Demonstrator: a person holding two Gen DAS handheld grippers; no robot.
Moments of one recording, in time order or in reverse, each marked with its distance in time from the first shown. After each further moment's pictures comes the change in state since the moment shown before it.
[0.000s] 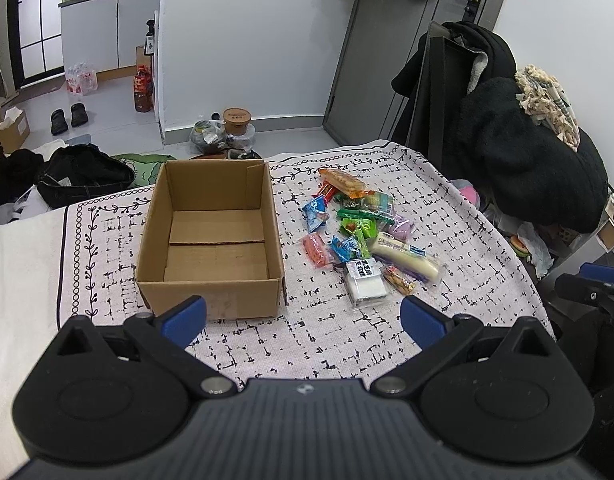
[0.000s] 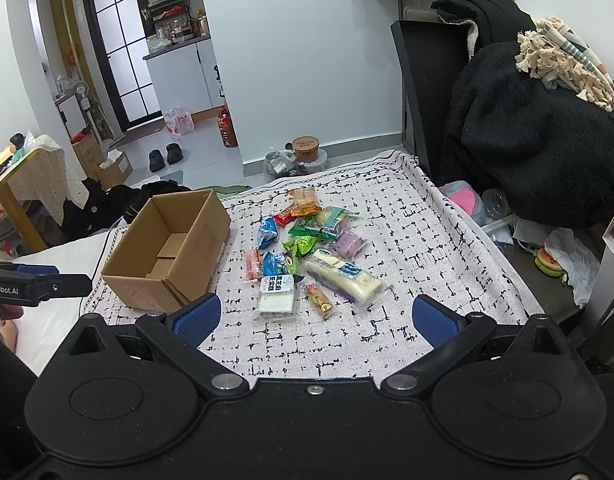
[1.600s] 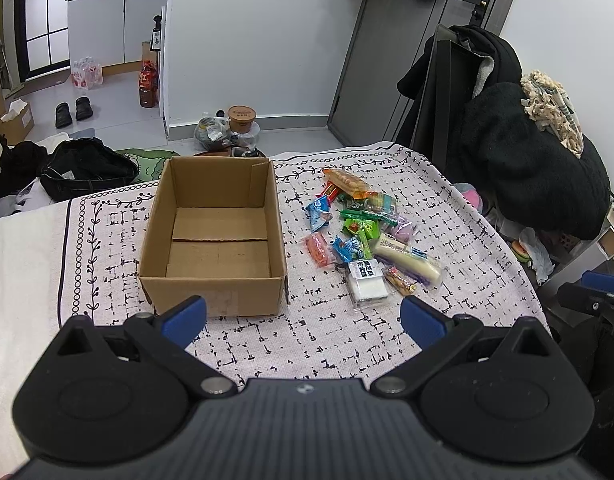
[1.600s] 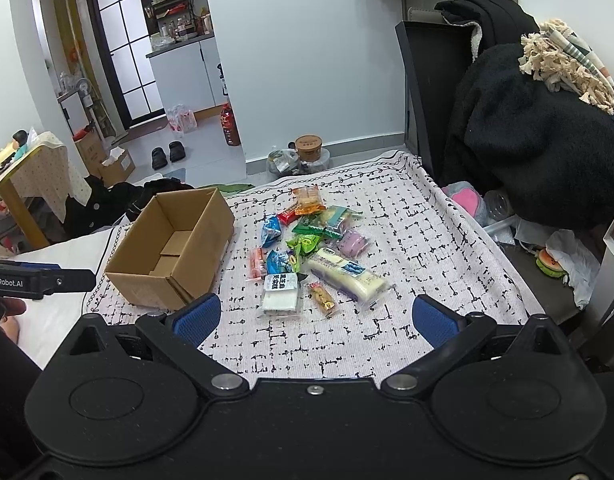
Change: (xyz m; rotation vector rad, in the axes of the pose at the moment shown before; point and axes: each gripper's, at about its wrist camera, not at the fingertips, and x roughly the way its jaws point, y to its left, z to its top) left arm -0.001 0.003 0.001 -0.022 0.004 0.006; right arm -0.003 0.004 -0.002 -0.011 -0.001 0.004
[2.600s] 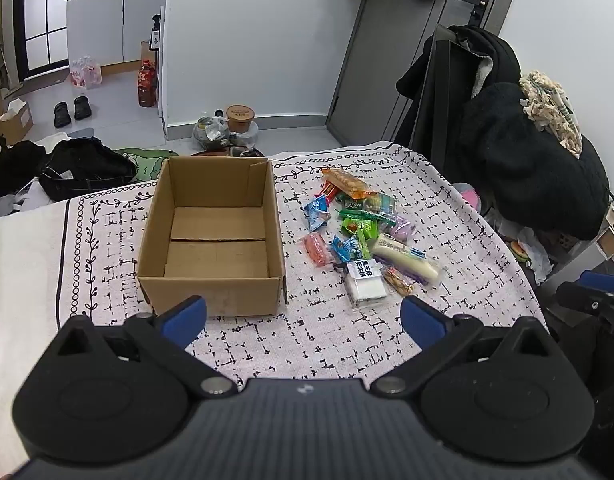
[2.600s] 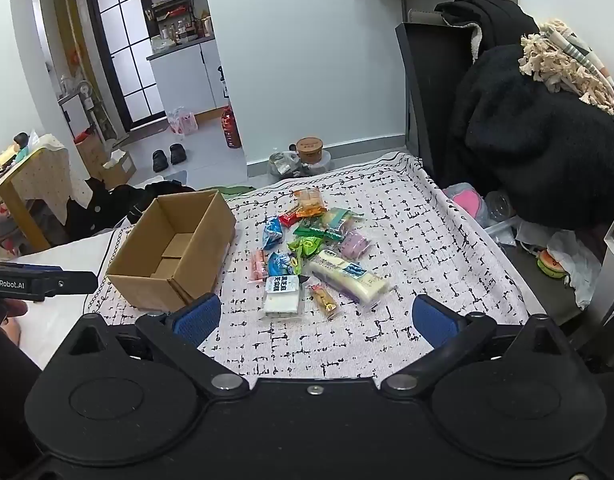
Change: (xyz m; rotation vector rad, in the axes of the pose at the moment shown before) left arm 0.002 -0.001 -0.002 -0.005 0.001 -0.007; right arm -0.001 0.001 0.003 0.007 -0.007 0.000
